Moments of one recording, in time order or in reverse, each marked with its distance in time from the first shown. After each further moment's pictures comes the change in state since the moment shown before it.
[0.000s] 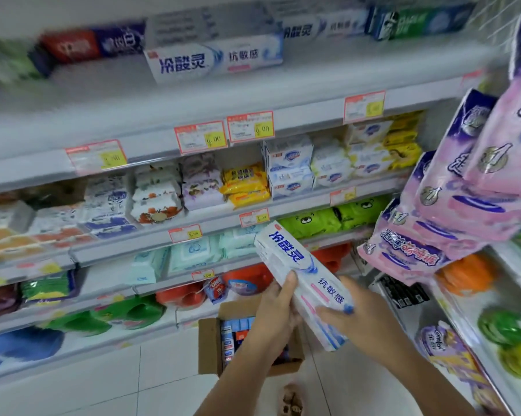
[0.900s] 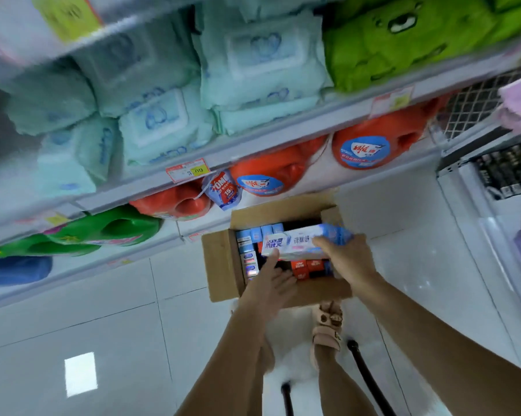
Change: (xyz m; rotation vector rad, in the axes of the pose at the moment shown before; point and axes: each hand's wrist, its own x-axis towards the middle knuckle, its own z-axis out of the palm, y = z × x) left_hand 0.139 -0.206 -0.243 -0.099 0.511 -0.591; right_hand 0.180 0.258 0.263 0.197 0.154 0.636
